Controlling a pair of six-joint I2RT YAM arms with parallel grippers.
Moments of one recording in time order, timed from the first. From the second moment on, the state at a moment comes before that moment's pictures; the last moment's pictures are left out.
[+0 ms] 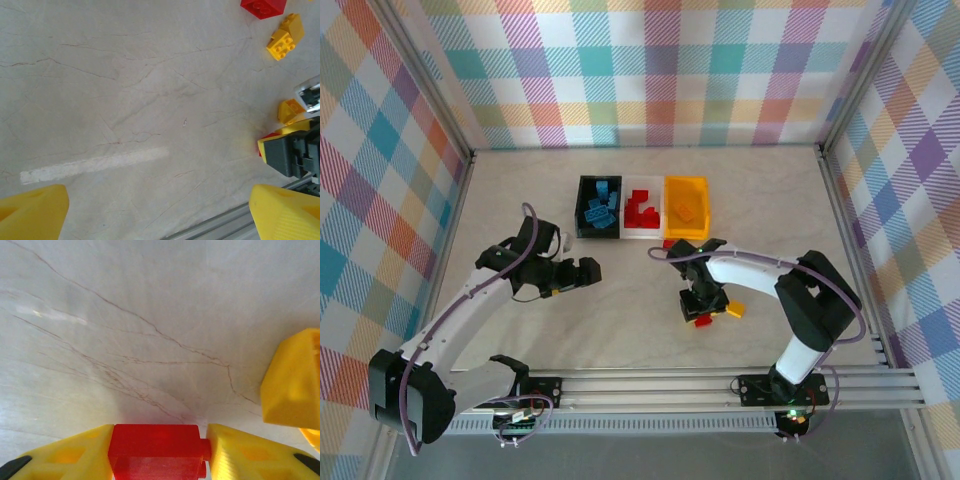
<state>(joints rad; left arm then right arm) -0.37 1.12 0.88 -0.86 0.35 -0.54 0.75 1.67 1.01 -0.97 -0.04 0.47</state>
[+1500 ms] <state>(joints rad) -0.37 1.22 0.89 -0.85 0.31 -0.57 0.60 2.18 2.07 -1.17 -0.08 0.31</state>
